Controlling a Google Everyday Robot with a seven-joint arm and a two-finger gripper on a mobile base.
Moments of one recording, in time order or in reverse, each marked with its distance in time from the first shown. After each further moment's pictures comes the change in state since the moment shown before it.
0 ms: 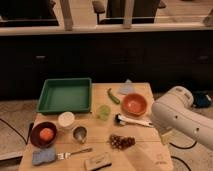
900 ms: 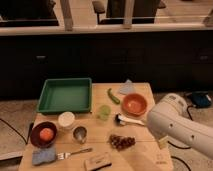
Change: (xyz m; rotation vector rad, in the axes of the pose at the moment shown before) arm -0.024 0.006 0.017 0.011 -0.014 -0.095
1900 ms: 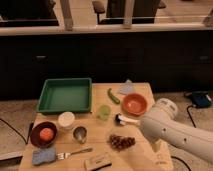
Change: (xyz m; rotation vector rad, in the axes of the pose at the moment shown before) arm -0.034 -0.008 0.019 0.005 -0.039 -0.097
